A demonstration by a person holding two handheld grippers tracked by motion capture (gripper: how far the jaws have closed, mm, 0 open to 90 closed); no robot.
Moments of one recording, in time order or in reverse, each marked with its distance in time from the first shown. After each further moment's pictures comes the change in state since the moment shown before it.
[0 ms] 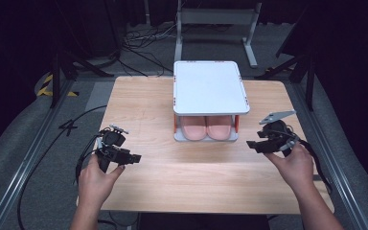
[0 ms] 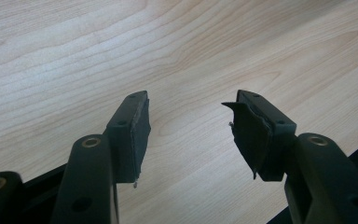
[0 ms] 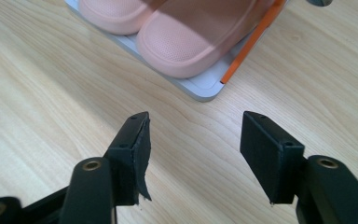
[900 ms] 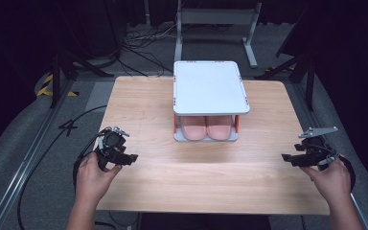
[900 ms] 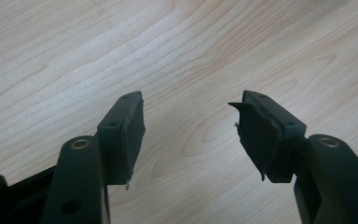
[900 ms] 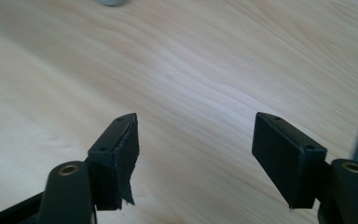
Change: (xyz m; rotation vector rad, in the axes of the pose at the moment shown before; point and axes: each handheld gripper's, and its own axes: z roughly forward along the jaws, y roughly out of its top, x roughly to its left) left arm 0.014 -0.003 0.016 -0.002 0.109 0.145; right arm -0.078 -0.100 -0.010 0.057 -0.104 0.128
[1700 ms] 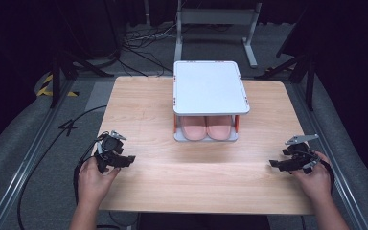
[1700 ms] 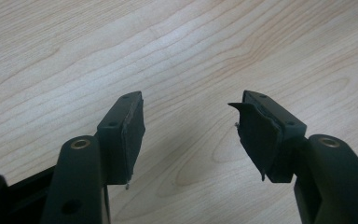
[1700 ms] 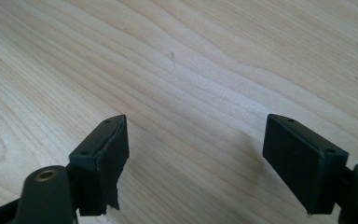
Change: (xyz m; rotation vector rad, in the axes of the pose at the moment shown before) left arm 0.013 -0.017 0.022 -0.043 0.046 -0.029; right arm 0.000 -0.020 0.066 -0.007 0.114 -0.035
